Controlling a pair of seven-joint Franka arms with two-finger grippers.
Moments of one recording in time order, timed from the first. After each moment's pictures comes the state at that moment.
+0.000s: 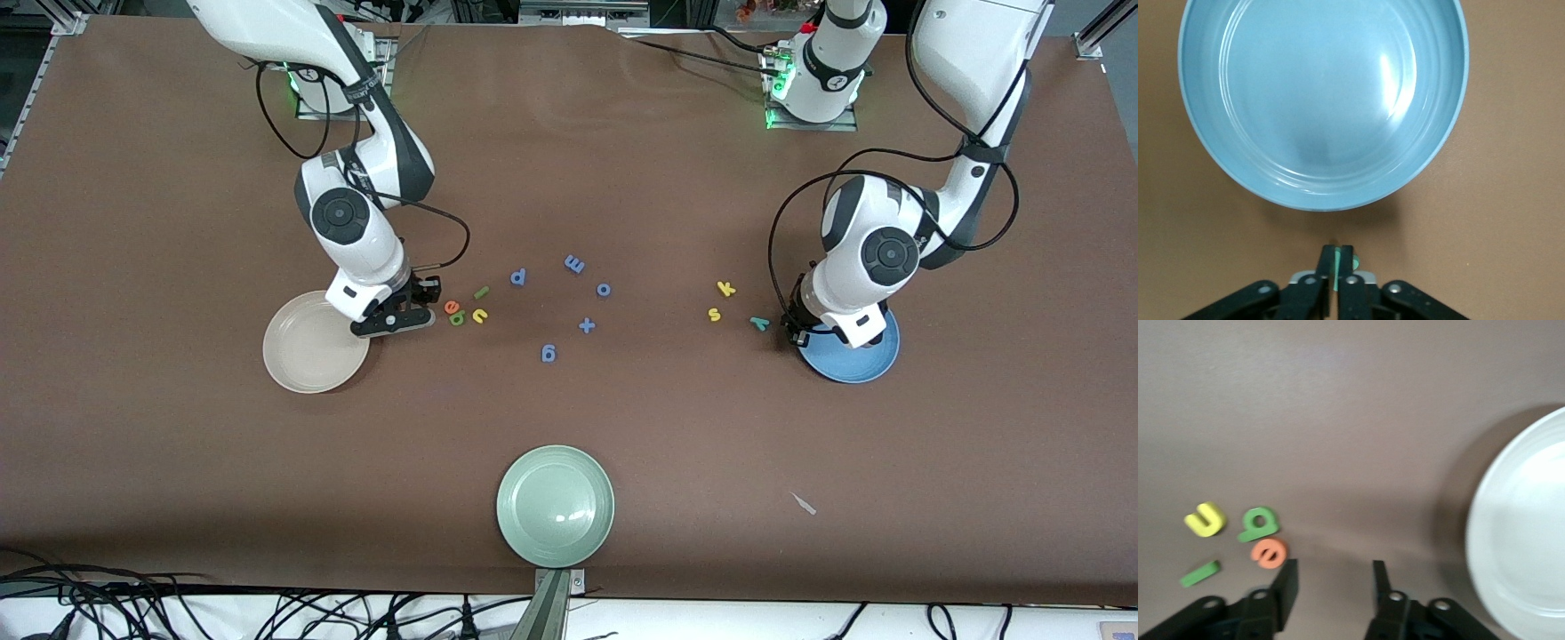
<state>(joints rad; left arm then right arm) -0.04 0.39 -0.18 -2.10 0.04 2.40 -1.62 0.51 0.40 -0.07 -2.07 0.01 2.46 0.24</state>
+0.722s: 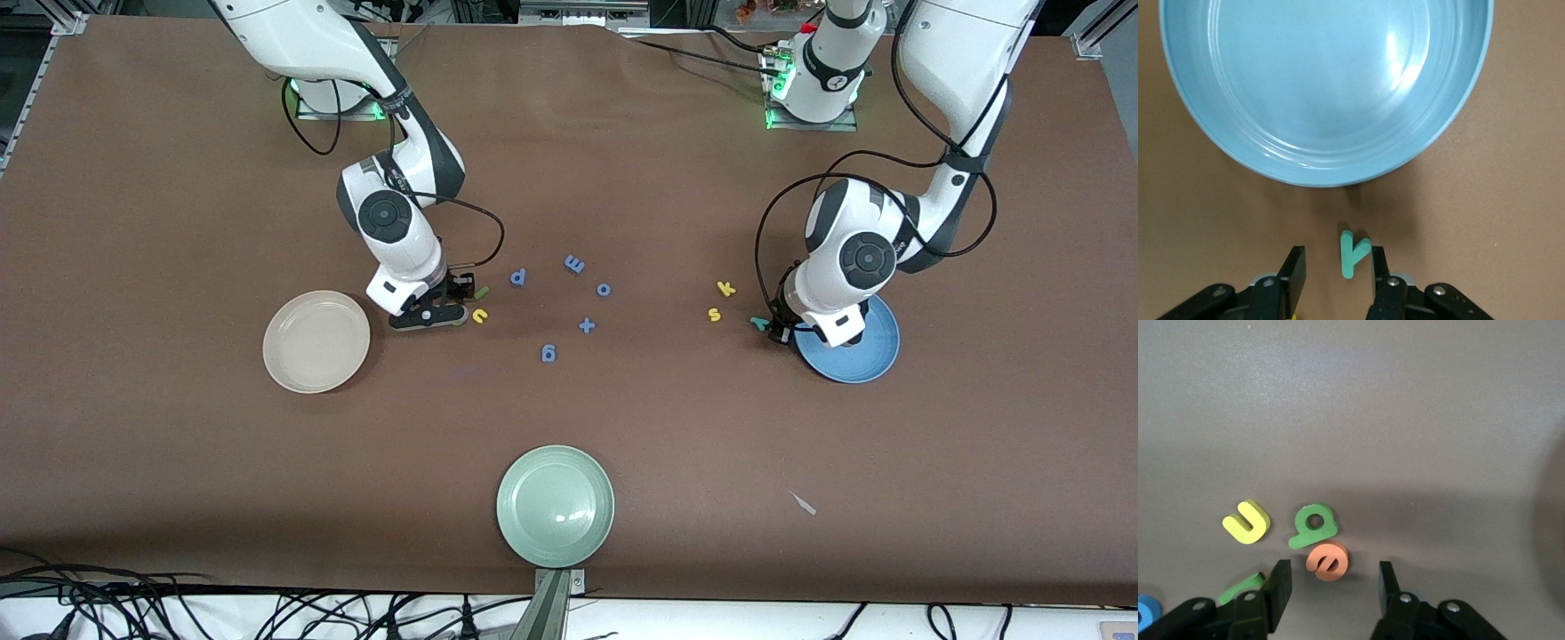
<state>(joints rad) -0.06 0.43 -0.20 -2.10 0.04 2.41 -1.61 0.55 0.49 -0.03 -2.07 0.02 2.56 0.34</state>
